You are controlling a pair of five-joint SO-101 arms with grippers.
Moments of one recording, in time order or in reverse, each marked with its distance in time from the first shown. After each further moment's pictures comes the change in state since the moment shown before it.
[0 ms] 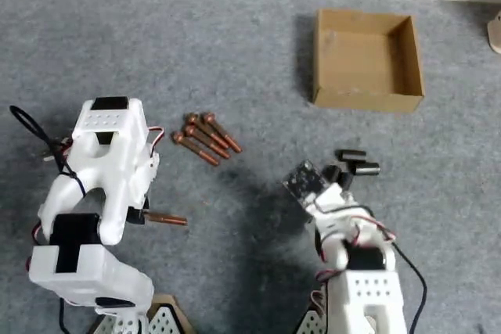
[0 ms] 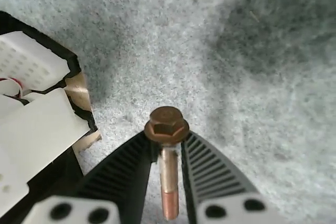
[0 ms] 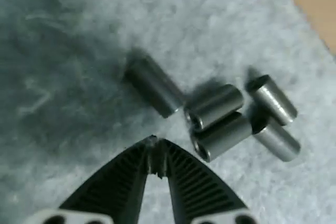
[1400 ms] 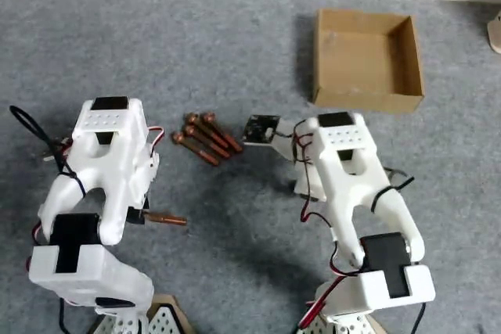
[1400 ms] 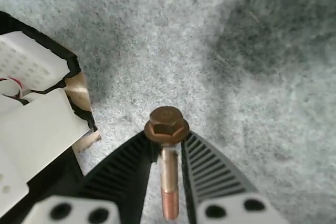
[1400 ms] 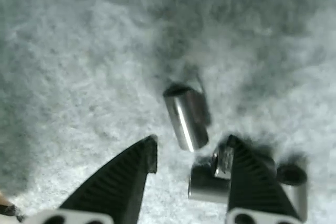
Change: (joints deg) left arm 0.0 0.0 0.0 0.0 0.0; right arm -7.9 65.9 -59.1 28.0 21.2
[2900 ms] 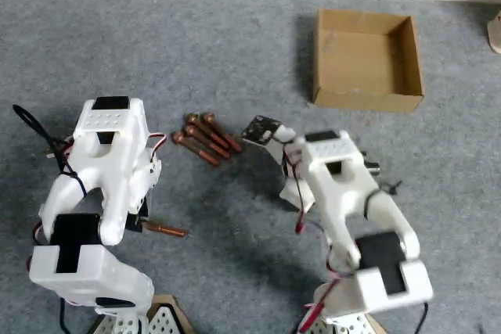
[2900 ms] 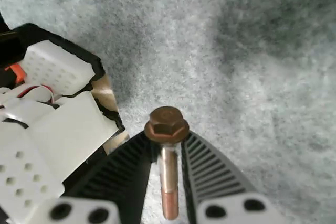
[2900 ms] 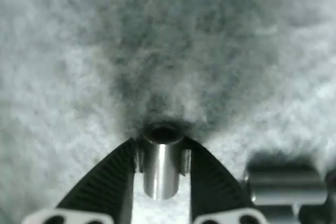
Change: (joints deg) left arm 0.4 0.0 -0.2 4.8 -6.2; right arm -3.0 -0.8 13.5 -13.7 -22.3
